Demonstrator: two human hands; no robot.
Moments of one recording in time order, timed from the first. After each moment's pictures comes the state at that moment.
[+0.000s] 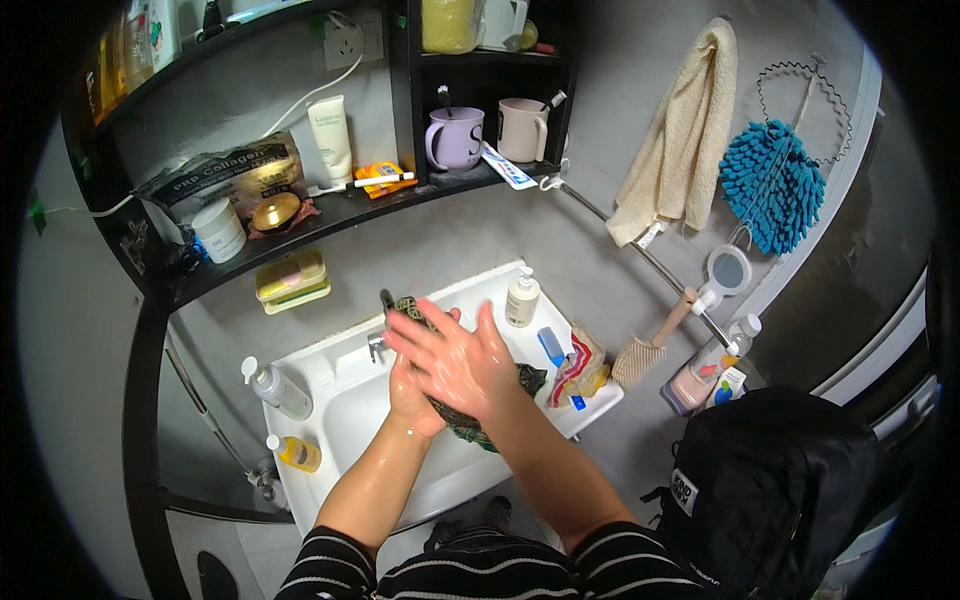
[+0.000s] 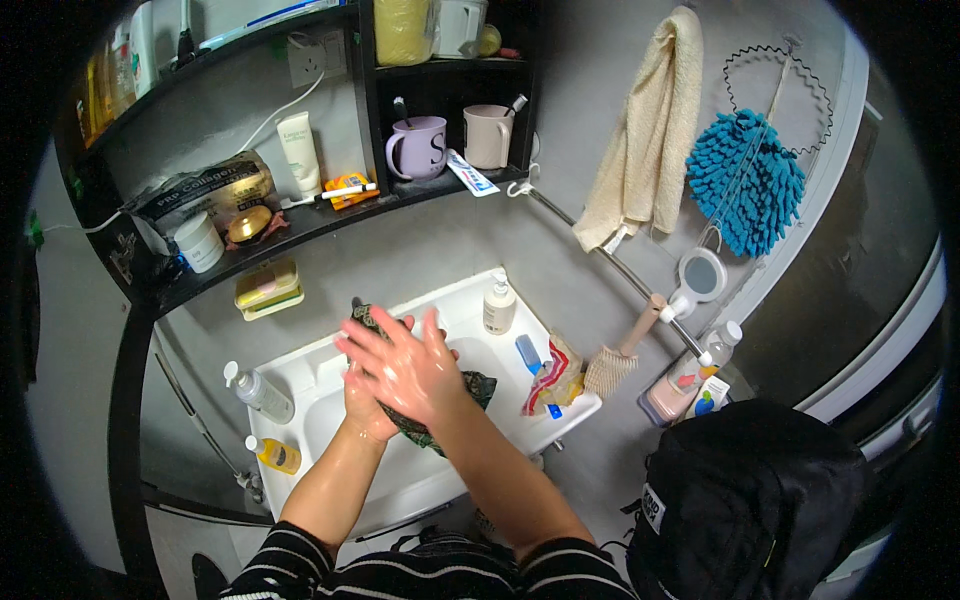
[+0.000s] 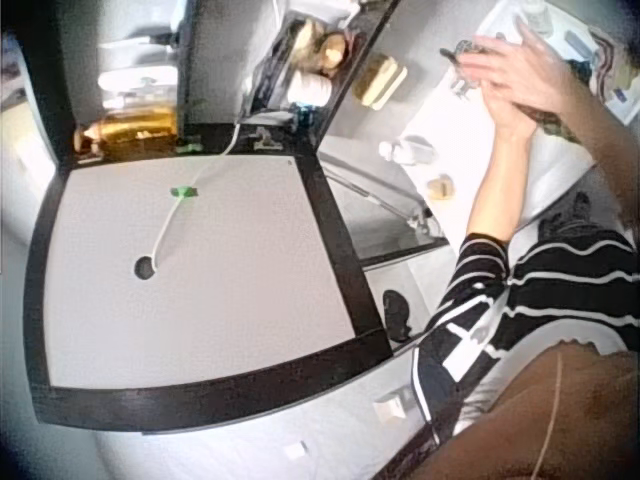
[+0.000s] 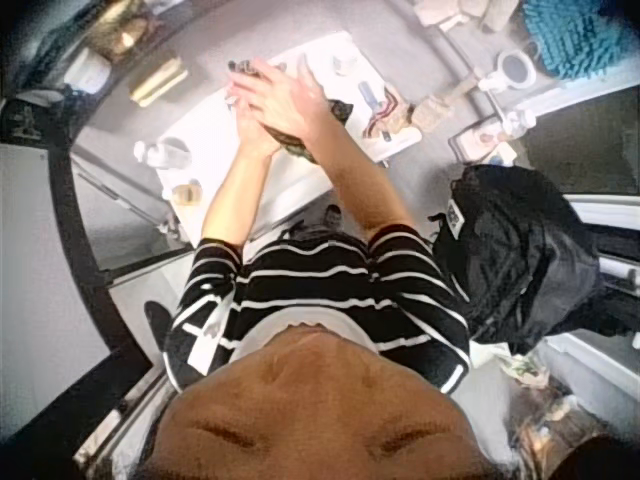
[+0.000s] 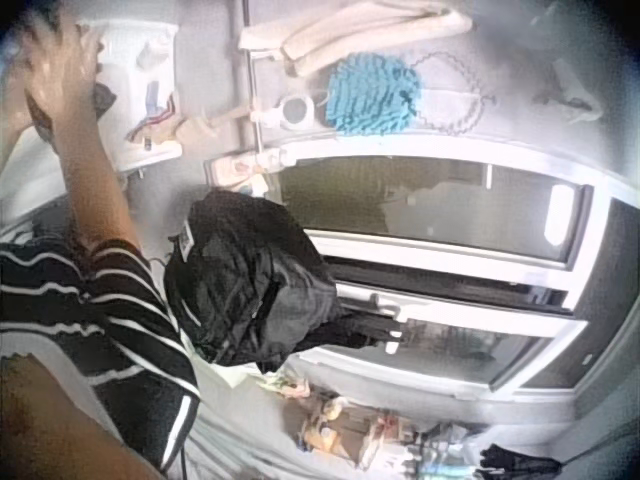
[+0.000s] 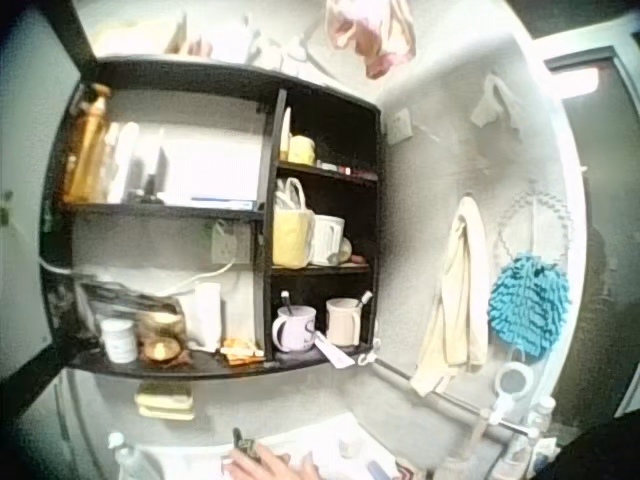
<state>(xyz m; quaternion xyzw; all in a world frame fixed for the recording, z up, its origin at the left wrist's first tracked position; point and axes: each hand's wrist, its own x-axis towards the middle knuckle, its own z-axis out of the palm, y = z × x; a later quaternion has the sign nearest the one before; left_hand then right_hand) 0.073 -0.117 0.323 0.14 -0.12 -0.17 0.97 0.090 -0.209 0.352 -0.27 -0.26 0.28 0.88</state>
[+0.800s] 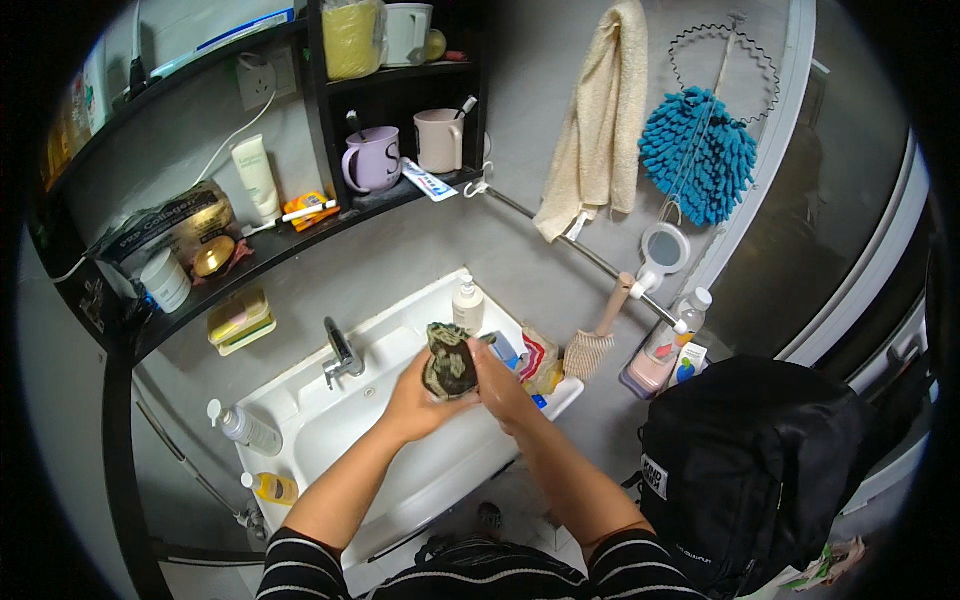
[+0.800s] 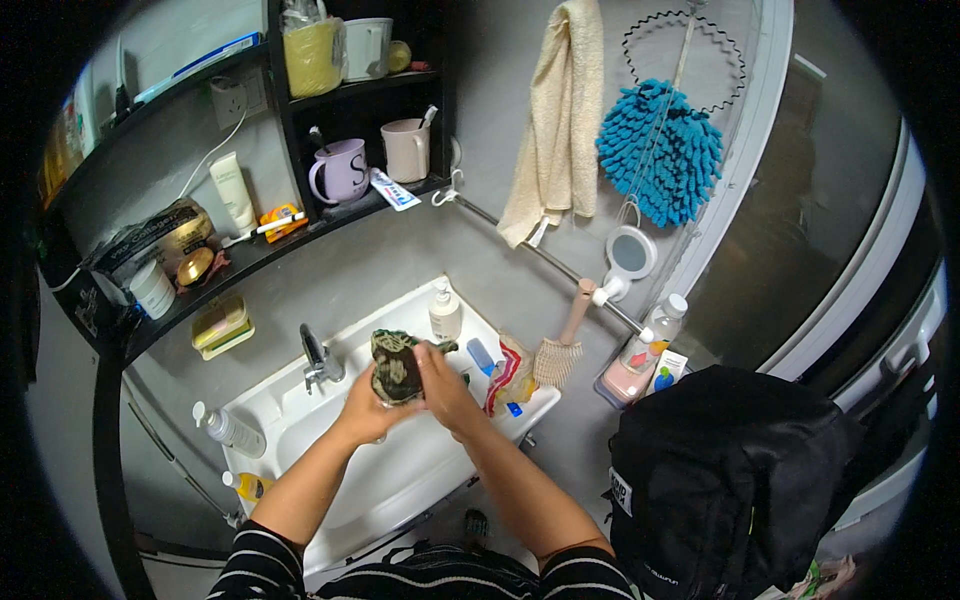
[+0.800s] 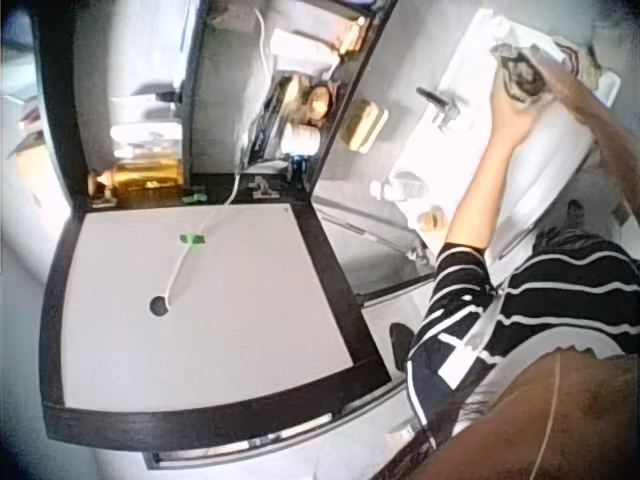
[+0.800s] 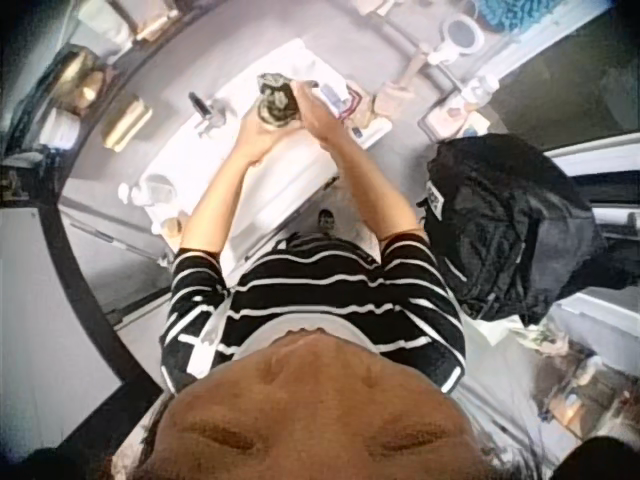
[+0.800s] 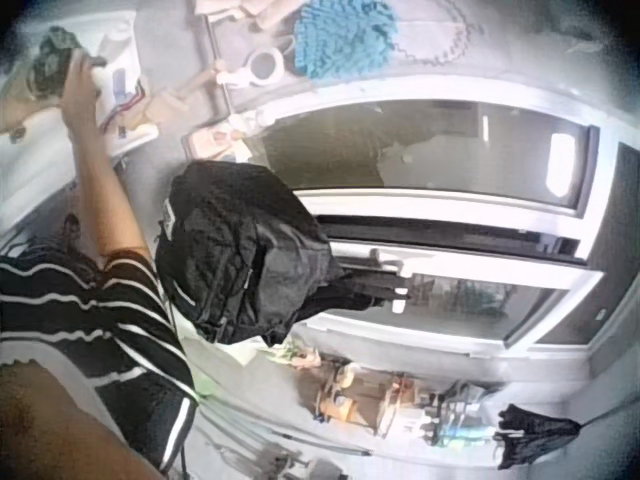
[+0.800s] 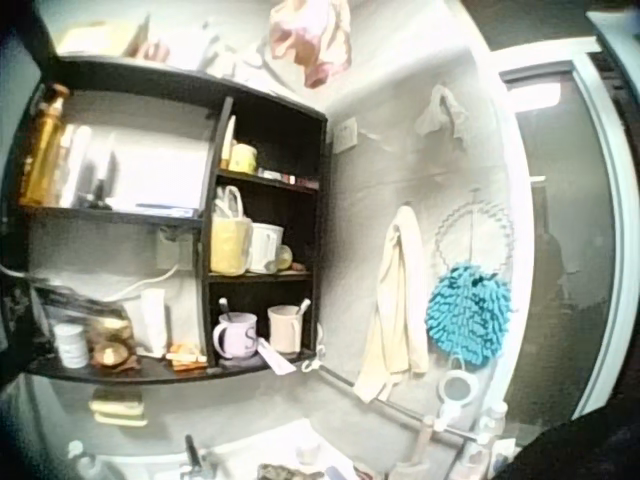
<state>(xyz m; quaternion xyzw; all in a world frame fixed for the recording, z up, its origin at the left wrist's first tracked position) 0.084 -0.169 0.329 0.70 -0.30 -0.03 0.65 0.085 -0.318 0.301 -0.66 -0.04 -0.01 0.75</state>
